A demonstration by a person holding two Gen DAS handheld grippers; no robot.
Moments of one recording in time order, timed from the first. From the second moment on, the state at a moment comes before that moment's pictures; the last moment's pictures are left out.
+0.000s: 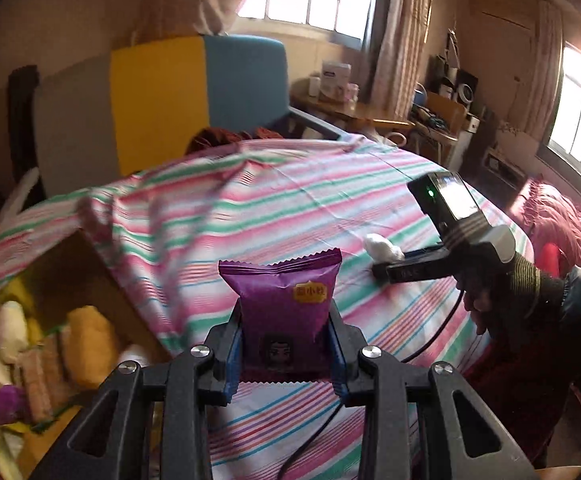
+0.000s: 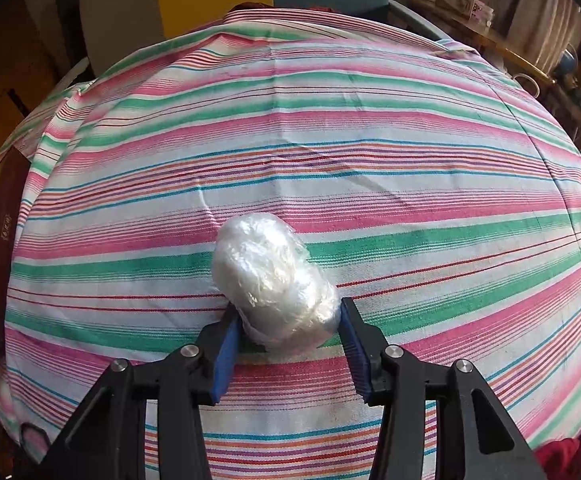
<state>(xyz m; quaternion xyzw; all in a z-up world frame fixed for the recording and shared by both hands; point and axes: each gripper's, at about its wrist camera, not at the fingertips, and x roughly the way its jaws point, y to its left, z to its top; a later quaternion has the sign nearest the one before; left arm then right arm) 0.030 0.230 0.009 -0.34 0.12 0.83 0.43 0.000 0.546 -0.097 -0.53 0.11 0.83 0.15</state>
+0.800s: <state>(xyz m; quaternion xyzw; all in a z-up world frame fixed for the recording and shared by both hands) -0.086 0.040 -0.011 -0.42 -0.10 0.86 0.26 0.005 0.541 -0.095 -0.53 0.08 0.83 0.15</state>
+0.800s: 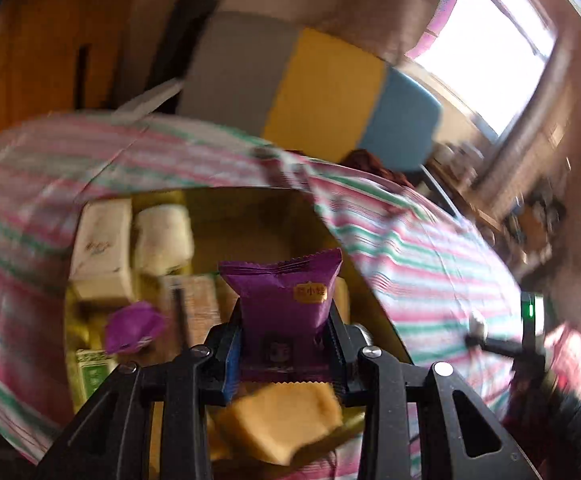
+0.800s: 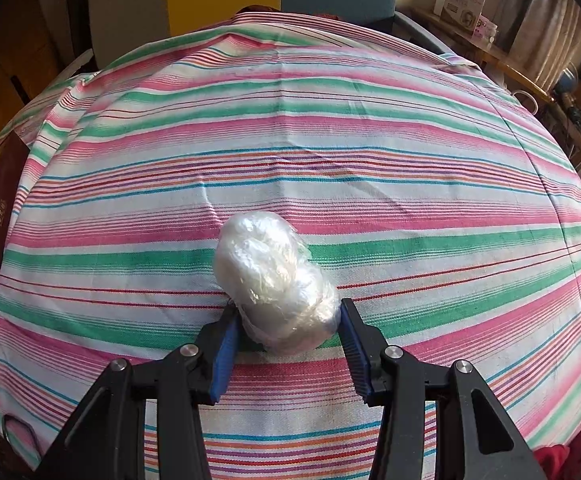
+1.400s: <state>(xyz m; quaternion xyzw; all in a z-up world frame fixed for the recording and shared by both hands) -0.149 0.081 -0.076 -0.50 -0.03 0.84 0.19 0.006 0.539 -0.091 -0.53 0.07 0.83 0.15</state>
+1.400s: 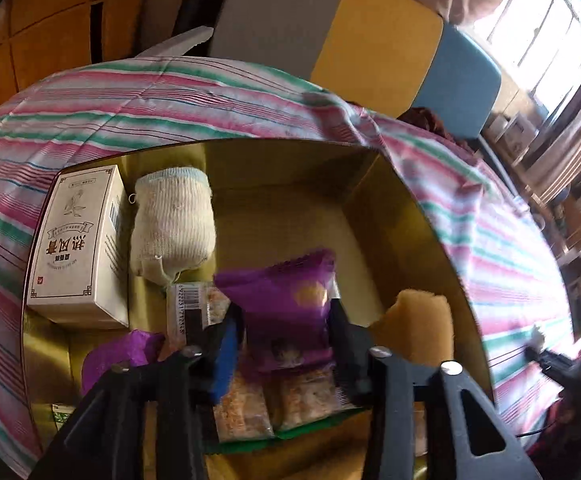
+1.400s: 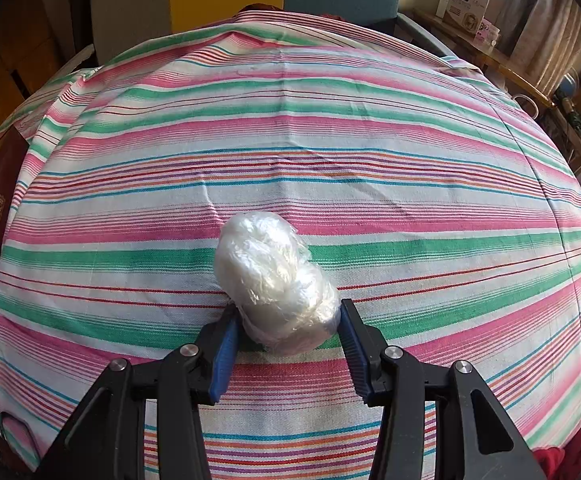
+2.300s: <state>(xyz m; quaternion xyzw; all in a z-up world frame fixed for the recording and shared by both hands) -0.052 0.018 0.007 -0.37 -0.01 0.92 0.11 -0.036 0.376 -0.022 -0.48 0.10 0.87 -0.04</state>
